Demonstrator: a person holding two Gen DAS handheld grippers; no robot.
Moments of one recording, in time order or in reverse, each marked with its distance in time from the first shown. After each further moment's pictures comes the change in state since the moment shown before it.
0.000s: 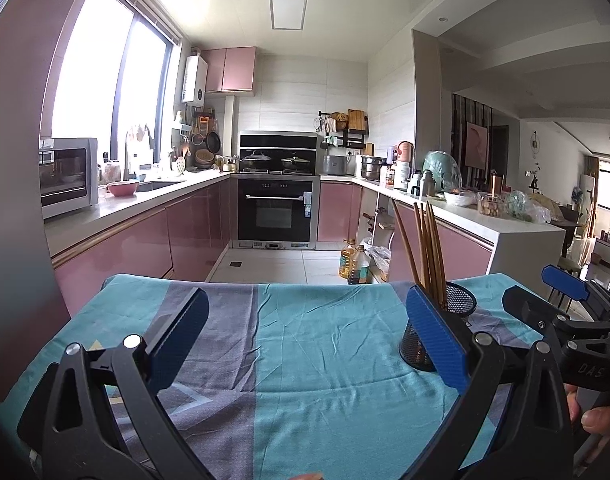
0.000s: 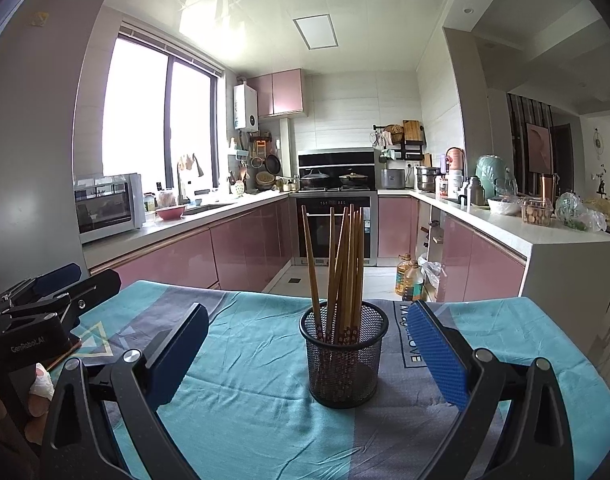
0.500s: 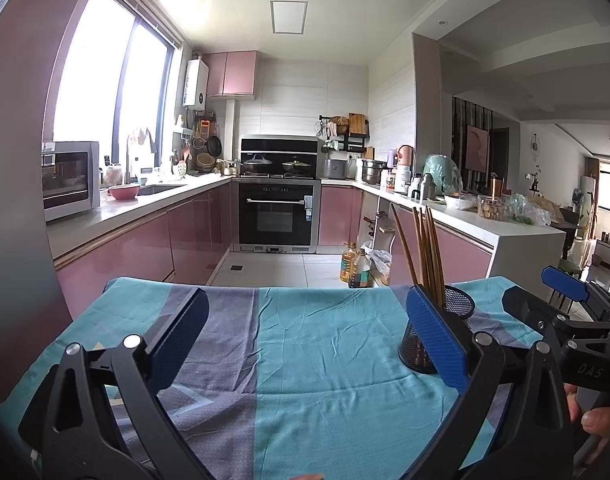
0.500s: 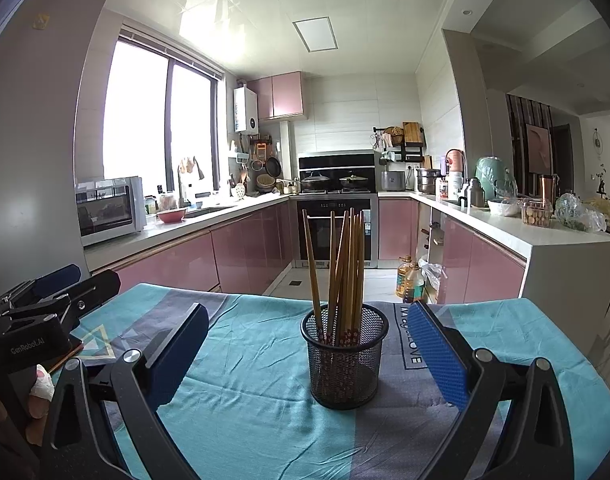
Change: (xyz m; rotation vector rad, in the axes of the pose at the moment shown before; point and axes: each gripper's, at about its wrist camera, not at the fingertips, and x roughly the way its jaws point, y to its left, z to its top) left arm -0.002 0.000 0.000 -0.002 -0.012 0.003; right arm -0.001 0.003 0.001 0.003 -0.008 0.001
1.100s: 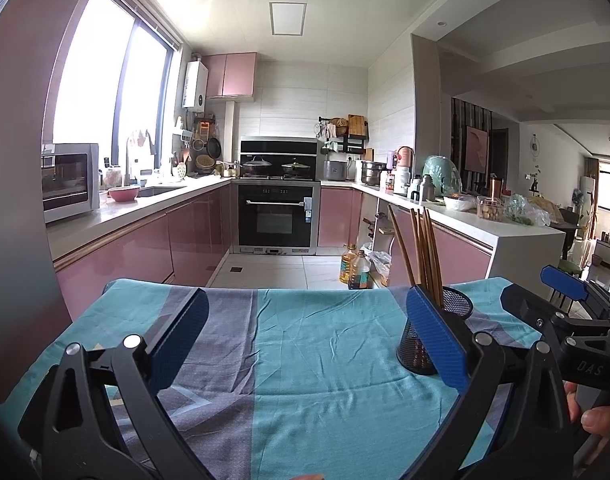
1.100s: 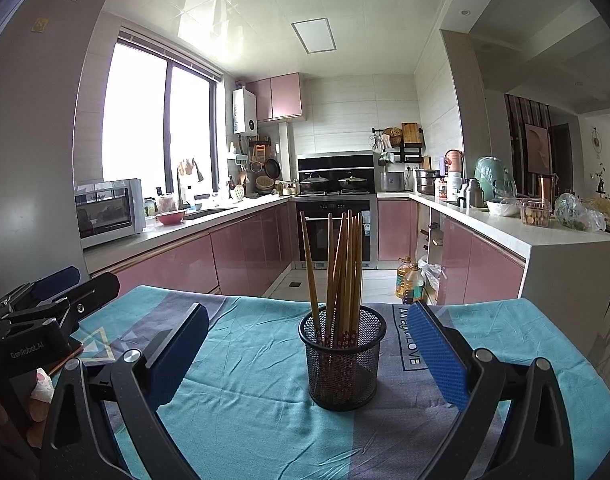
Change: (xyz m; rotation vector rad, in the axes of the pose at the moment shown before) left arm -0.001 0.000 0.002 0.001 -0.005 -0.001; right arm -0.001 0.000 0.000 0.003 -0.005 -0.001
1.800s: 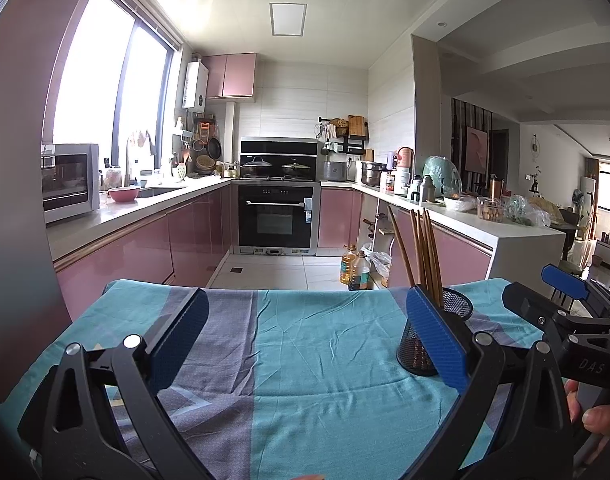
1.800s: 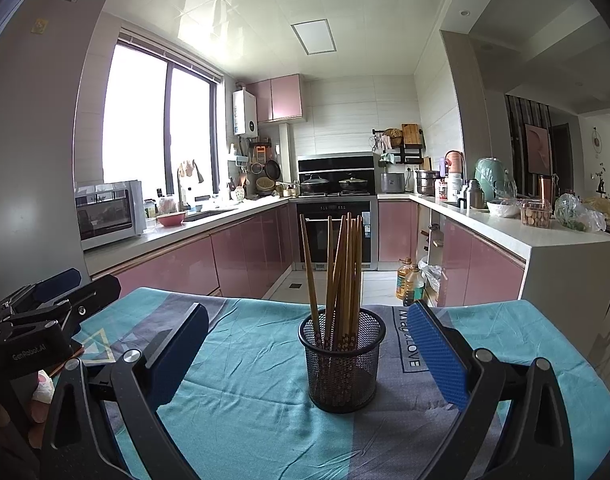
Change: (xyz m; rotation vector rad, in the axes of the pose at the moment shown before) left arm 0.000 -0.001 0.000 0.000 -0.003 0.000; right arm -0.001 -0.001 0.003 0.002 -0.006 0.002
